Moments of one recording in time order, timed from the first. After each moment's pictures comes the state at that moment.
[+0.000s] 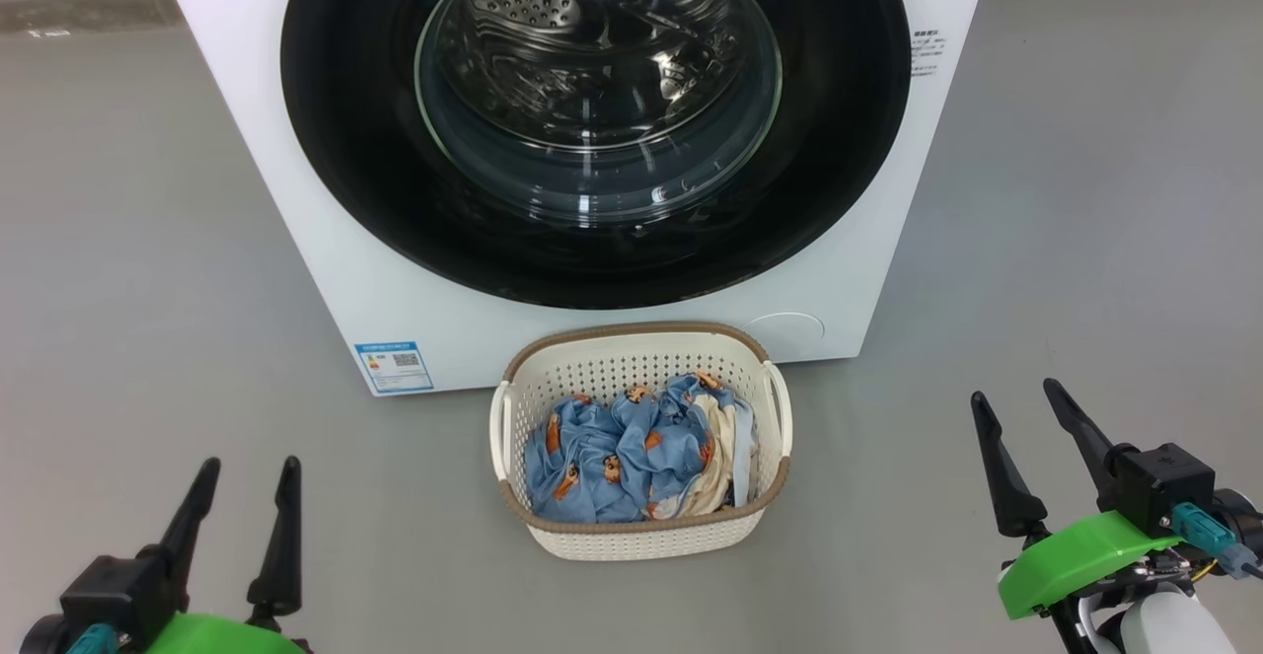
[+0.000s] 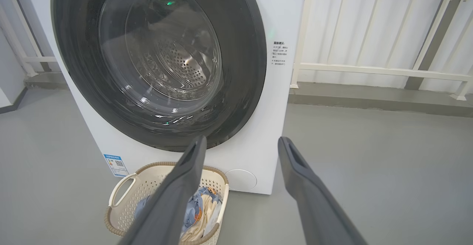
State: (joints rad) left arm -0.05 0.15 0.00 0.20 -0.27 -0.13 -0.26; right arm -0.17 -0.15 -0.04 0.32 0.14 0.13 -0.25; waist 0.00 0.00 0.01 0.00
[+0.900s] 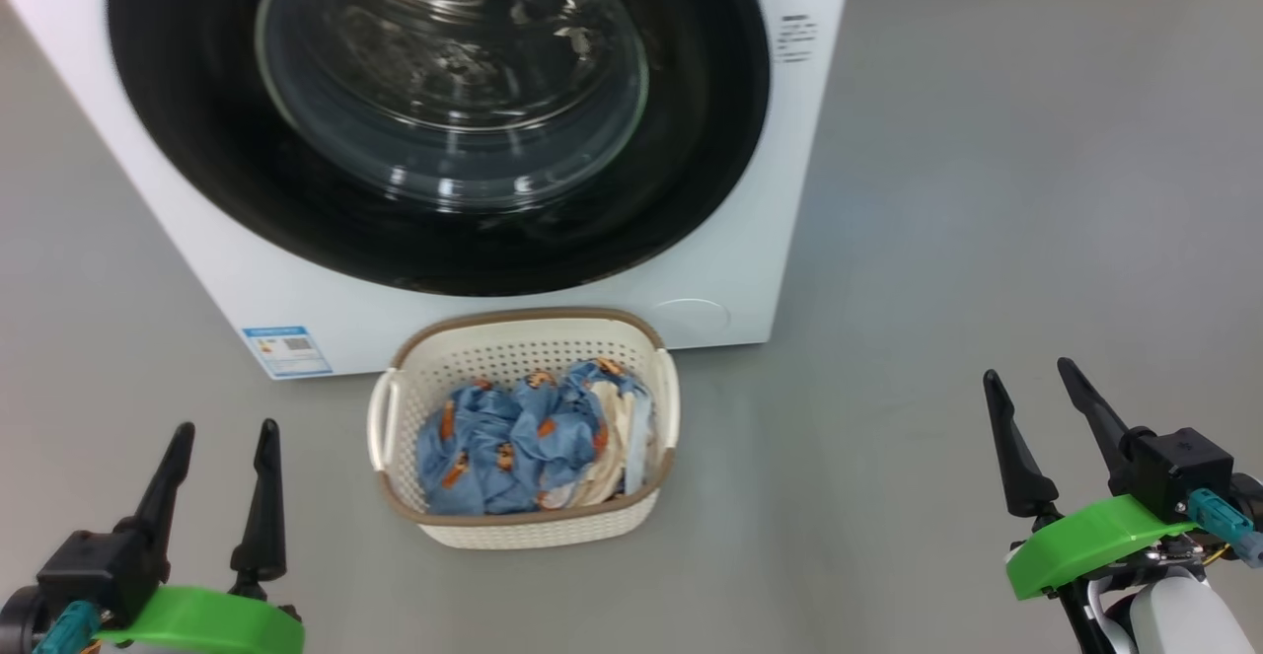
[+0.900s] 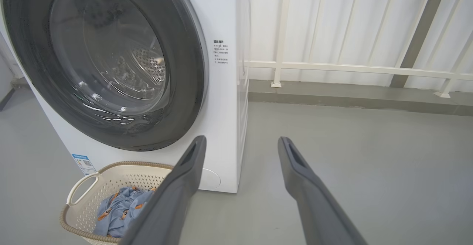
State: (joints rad) left arm -0.09 0.12 0.06 0.19 -0.21 -0.13 -0.26; right arm -0.18 -0.15 -0.06 0.30 0.14 0.13 -0.25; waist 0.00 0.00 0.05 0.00
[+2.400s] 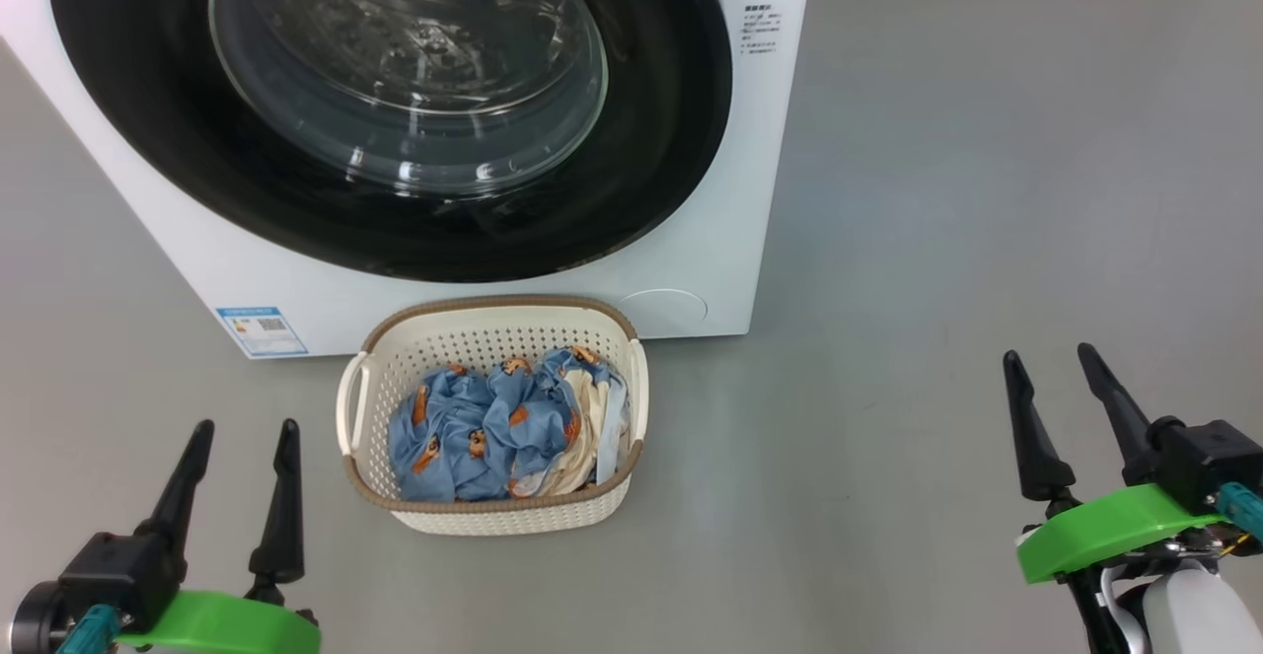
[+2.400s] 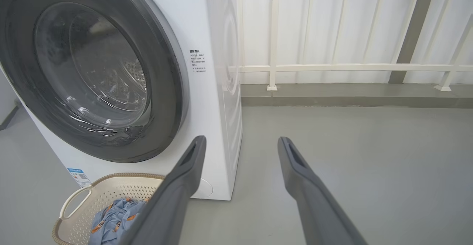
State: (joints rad) left arm -0.08 0.10 0.05 0.16 -0.18 -0.13 -0.26; right arm -0.19 -0.14 -0.09 0.27 0.18 0.13 -0.25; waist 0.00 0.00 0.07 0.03
